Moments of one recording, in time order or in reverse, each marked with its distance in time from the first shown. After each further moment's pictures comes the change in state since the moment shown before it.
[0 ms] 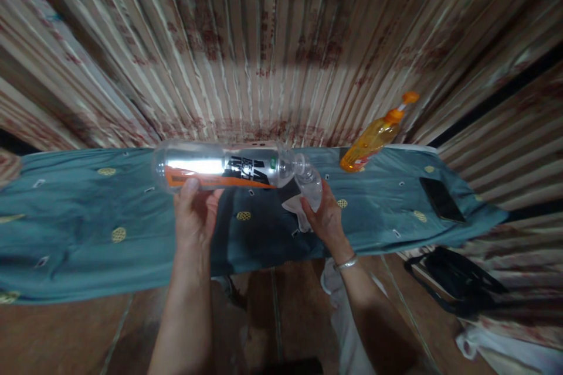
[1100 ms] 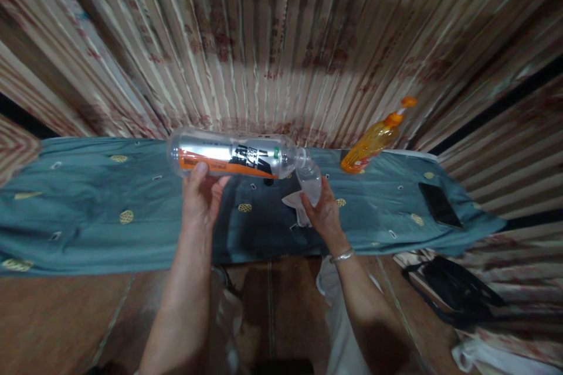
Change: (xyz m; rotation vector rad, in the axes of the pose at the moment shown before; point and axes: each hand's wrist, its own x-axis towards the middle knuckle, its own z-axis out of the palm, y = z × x) left_hand 0.002 -0.003 -0.005 -0.008 -0.001 -0.011; right_hand -0.001 0.011 0.005 -0.005 0.006 0.000
